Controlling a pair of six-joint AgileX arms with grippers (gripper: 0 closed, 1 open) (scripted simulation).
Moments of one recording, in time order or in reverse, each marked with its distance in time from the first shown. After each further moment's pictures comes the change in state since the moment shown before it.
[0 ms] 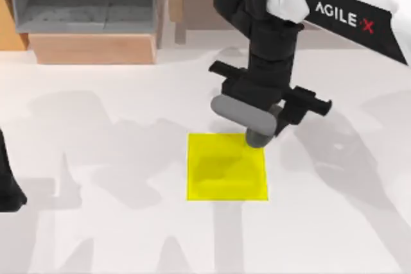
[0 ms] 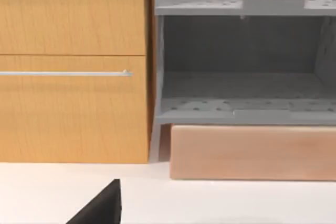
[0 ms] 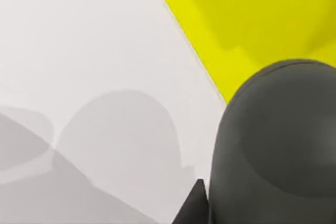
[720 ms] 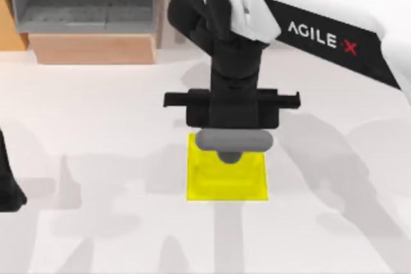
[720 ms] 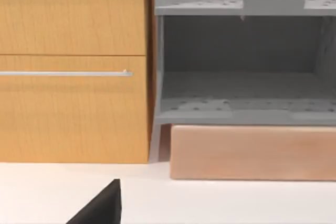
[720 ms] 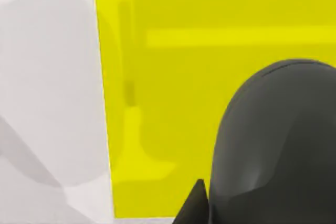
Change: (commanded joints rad) left arm 0.000 0.000 0.000 0.000 0.000 0.000; right arm 0.141 -0.068 -0.046 0.058 0.009 -0.393
